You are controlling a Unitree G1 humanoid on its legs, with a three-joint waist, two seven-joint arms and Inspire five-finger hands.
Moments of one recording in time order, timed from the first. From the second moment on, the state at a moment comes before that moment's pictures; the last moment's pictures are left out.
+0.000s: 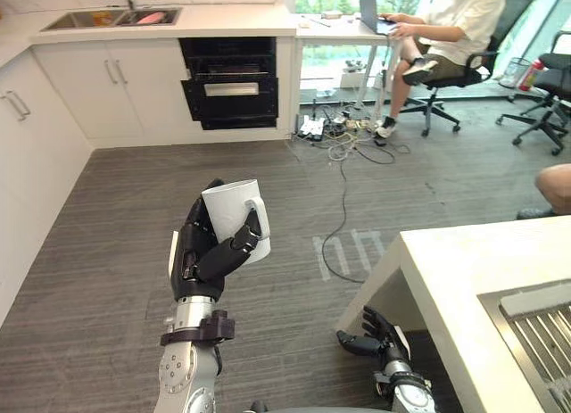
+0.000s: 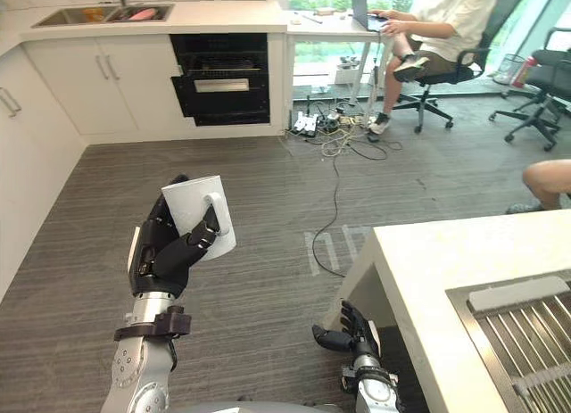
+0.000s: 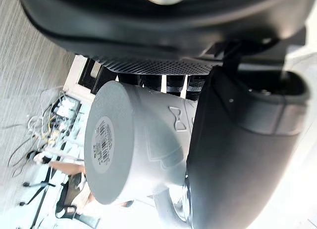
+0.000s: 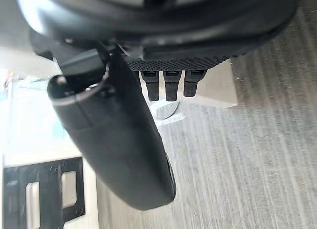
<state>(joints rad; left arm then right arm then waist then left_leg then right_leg) 0.36 0.02 -0.15 -0.38 -0.41 -0.22 0.04 0.27 -0.02 -0.08 0.54 0.04 -0.05 -0.05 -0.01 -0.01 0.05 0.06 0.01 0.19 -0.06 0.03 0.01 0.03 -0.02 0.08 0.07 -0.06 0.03</state>
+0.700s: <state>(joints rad) 0.33 0.00 0.01 -0.35 -0.41 -0.18 0.13 0.14 -0.04 -0.15 0.62 0.06 -0.04 -0.12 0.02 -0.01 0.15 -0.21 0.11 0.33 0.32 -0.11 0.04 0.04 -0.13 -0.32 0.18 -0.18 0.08</state>
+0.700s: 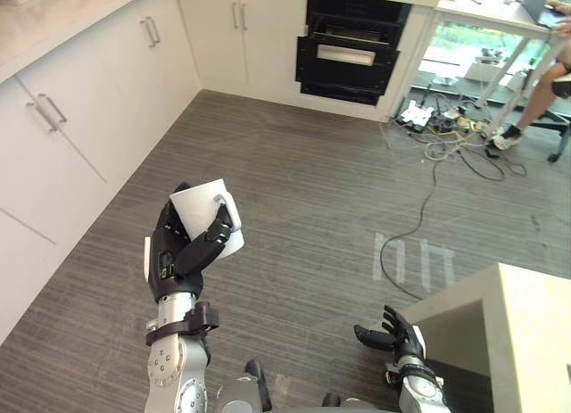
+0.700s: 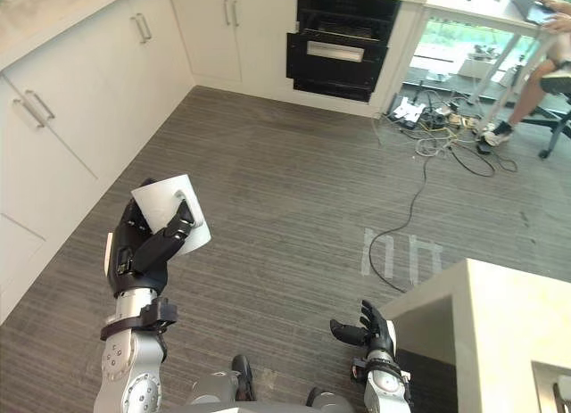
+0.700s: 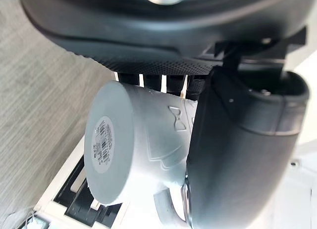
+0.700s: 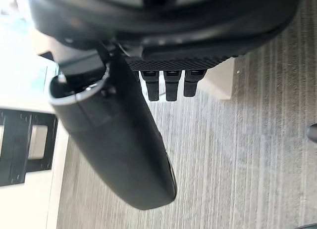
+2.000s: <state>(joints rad) 0.22 0.10 -0.19 -0.40 -0.39 -0.18 0.11 0.19 -0.02 -0.15 0.47 0.01 -0.03 -0.13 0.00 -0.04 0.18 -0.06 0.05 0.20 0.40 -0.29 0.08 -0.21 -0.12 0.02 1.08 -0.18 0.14</state>
